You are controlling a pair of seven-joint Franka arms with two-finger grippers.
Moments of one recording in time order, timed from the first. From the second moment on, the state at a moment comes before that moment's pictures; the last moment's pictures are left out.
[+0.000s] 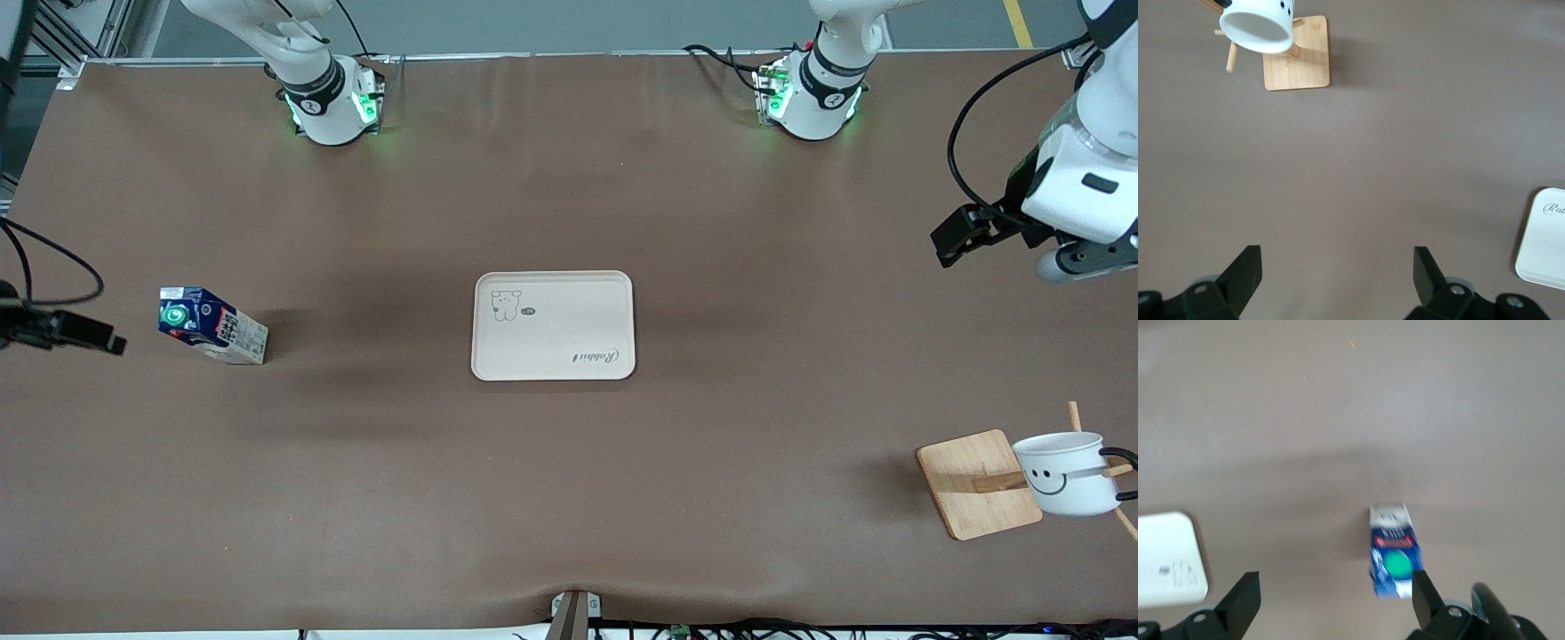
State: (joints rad) left arm 0.19 0.08 -0.42 -1.42 0.18 1.50 -0.39; right arm -0.03 0.31 -0.14 -1.23 0.11 1.47 -0.02
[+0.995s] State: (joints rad) left arm -0.06 -0.12 -0.03 -1.66 0.03 1.57 -0.14; right arm -0.06 -0.08 -0.14 -1.57 0.04 1.53 -0.11
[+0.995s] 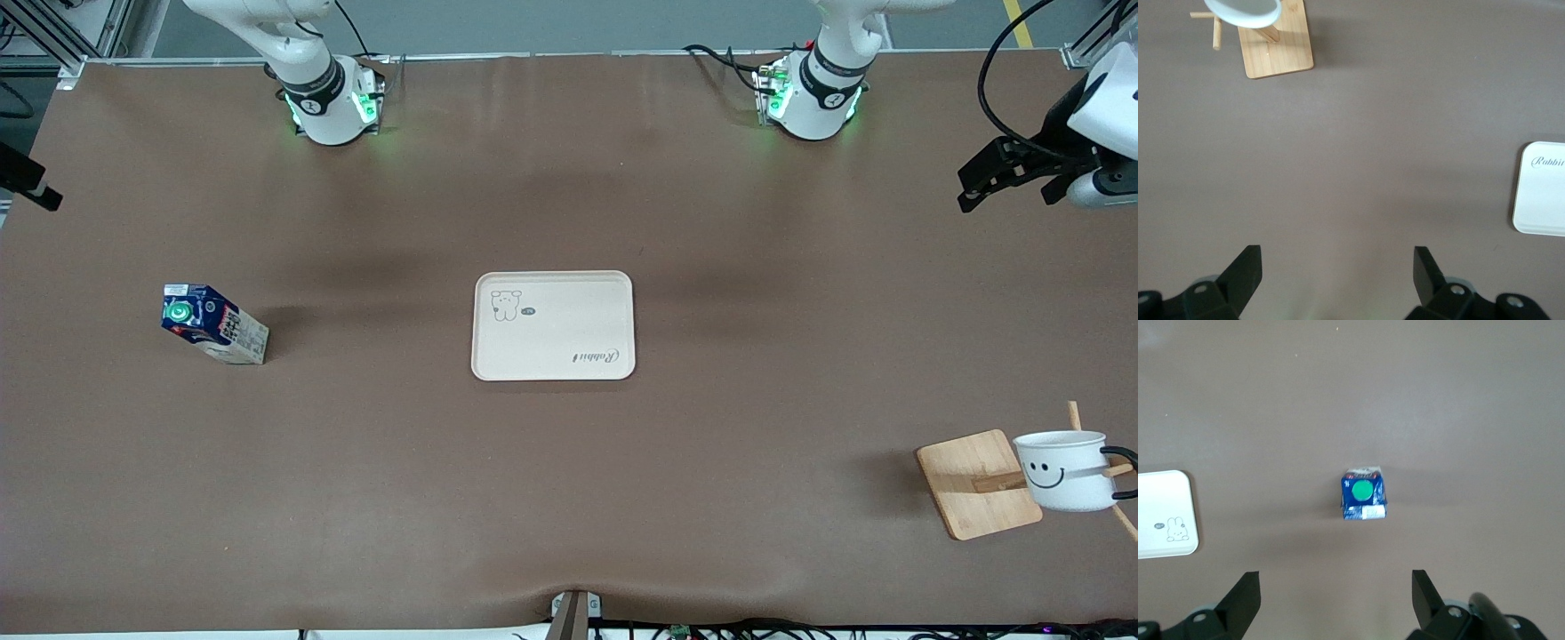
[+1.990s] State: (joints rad) left arm -0.06 -0.11 -0.03 -1.63 0.03 1.55 -0.12; right arm -0.04 0.01 -0.14 -1.46 0.00 1.43 -0.12
